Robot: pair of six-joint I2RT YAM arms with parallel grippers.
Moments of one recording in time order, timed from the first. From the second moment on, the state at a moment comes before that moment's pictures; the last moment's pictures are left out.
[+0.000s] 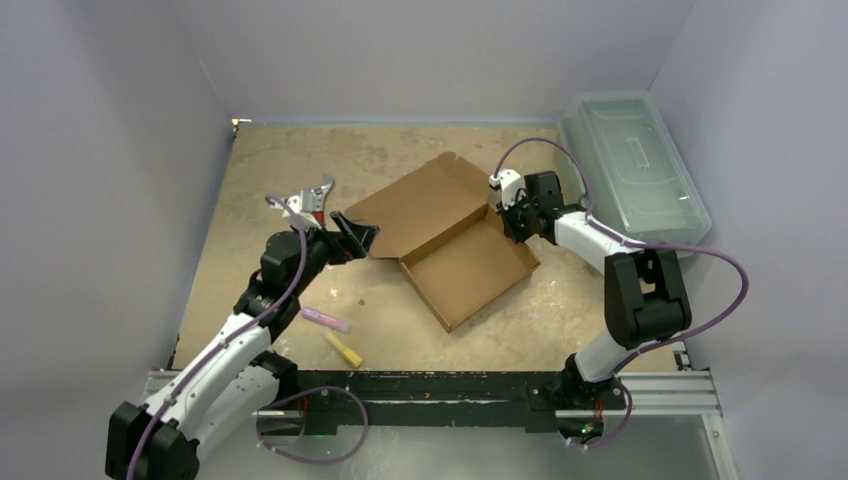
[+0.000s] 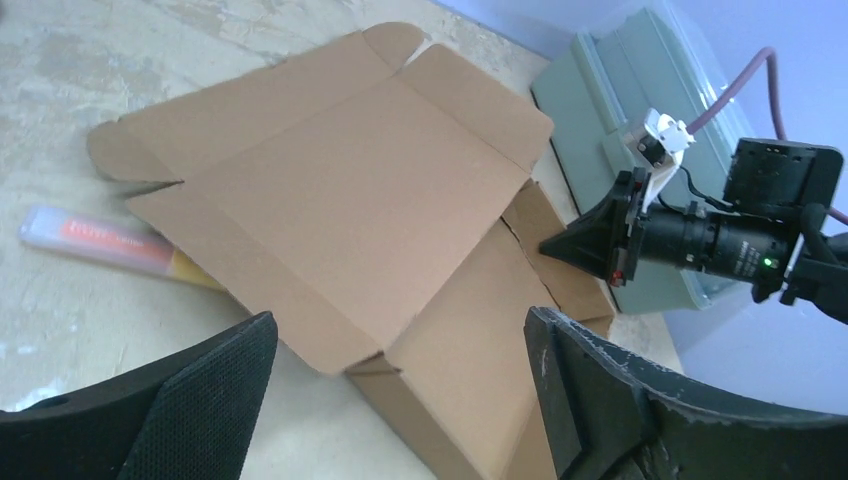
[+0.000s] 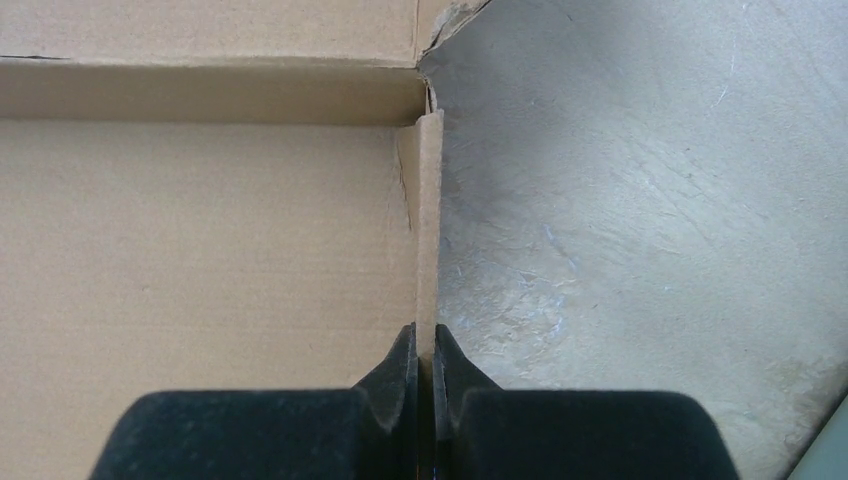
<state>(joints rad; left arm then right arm) -0.41 0.85 0.50 0.16 0.04 -0.66 0.24 1.61 0.97 -0.24 -0.20 -0.34</state>
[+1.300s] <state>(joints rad) -0.98 1.40 0.79 -0.37 -0.42 -1.26 0.24 1.70 0.98 -0.27 -0.19 -0.36</state>
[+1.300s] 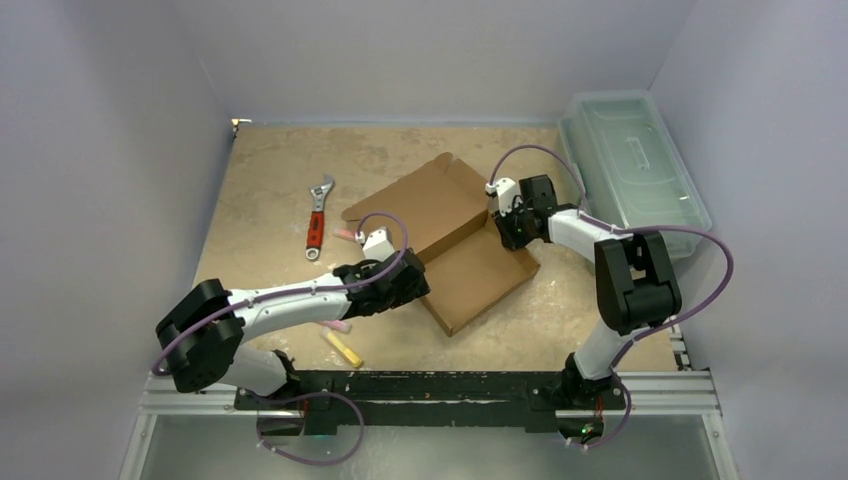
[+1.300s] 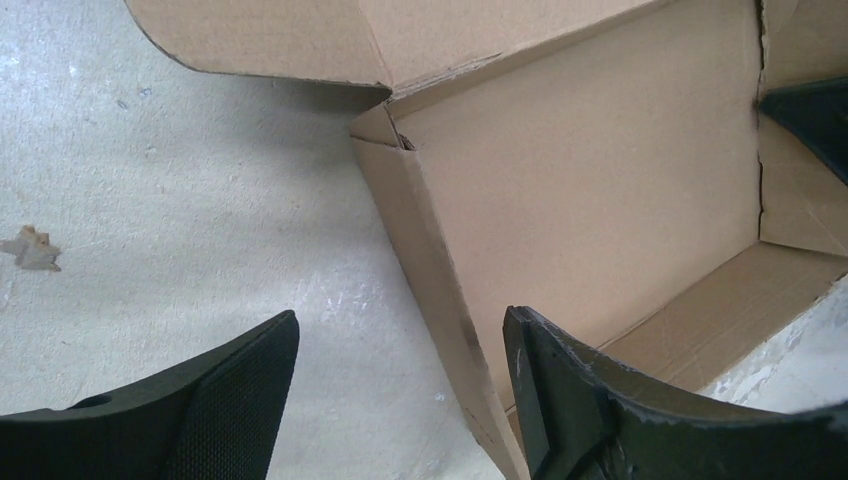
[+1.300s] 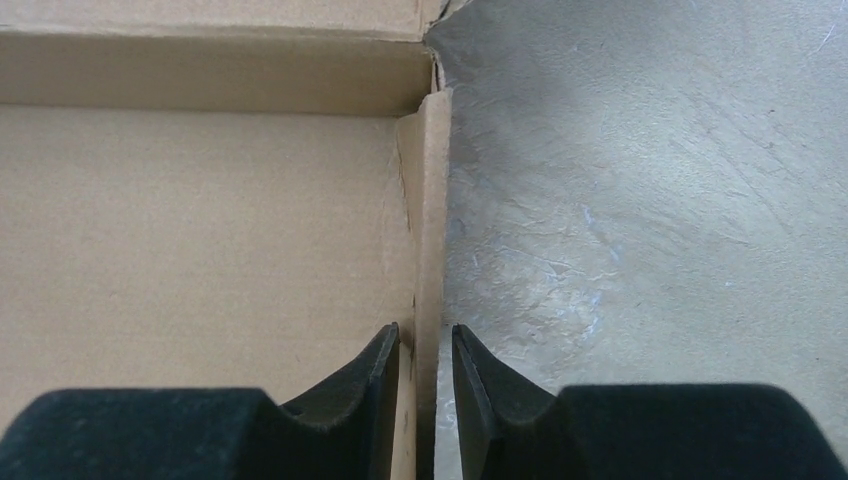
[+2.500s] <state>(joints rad) -0.98 1.38 0.78 -0.25 -0.37 -1.15 0.25 1.67 0.98 -0.33 -0.09 -0.48</state>
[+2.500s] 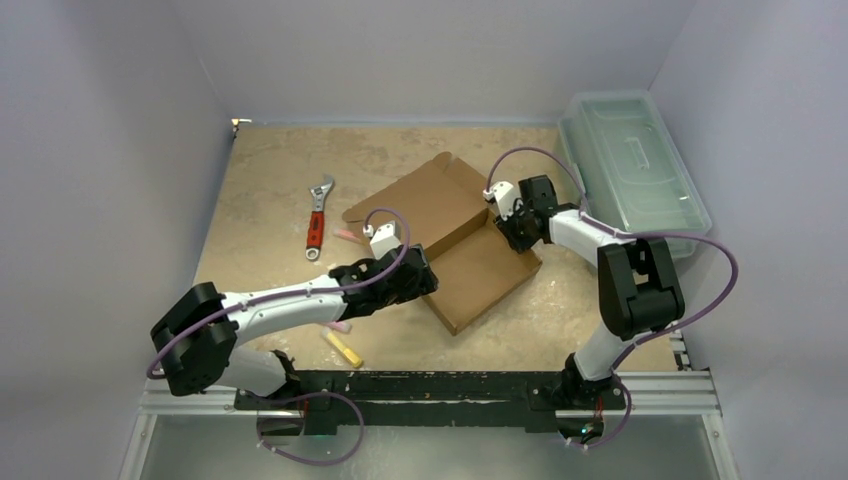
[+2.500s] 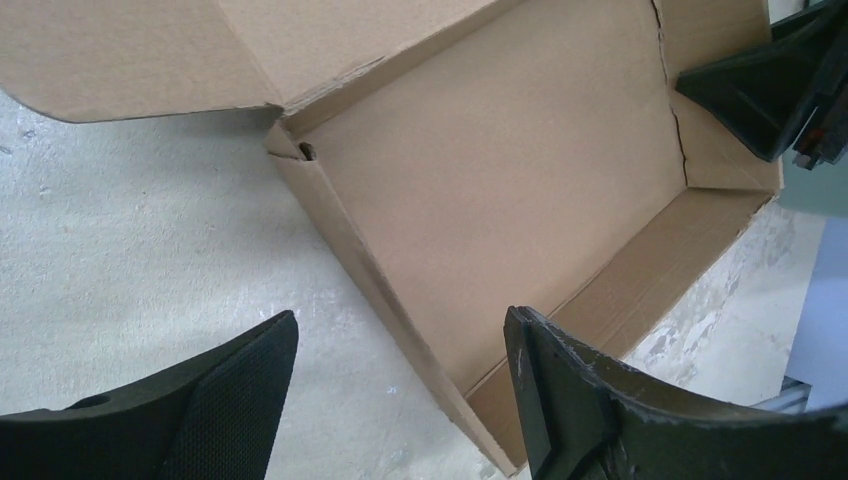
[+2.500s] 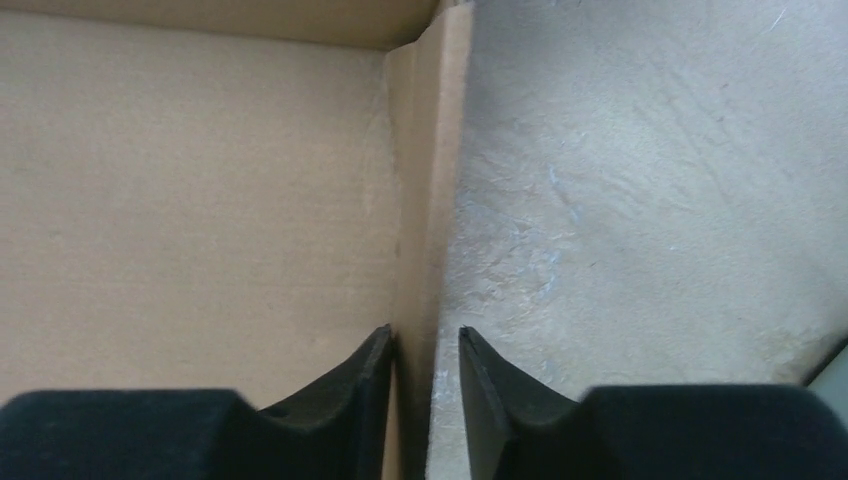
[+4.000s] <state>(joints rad) -1.01 1.60 0.95 -0.40 -0.41 -1.28 0.27 1.80 1.07 -0.24 -0.12 -0.38</state>
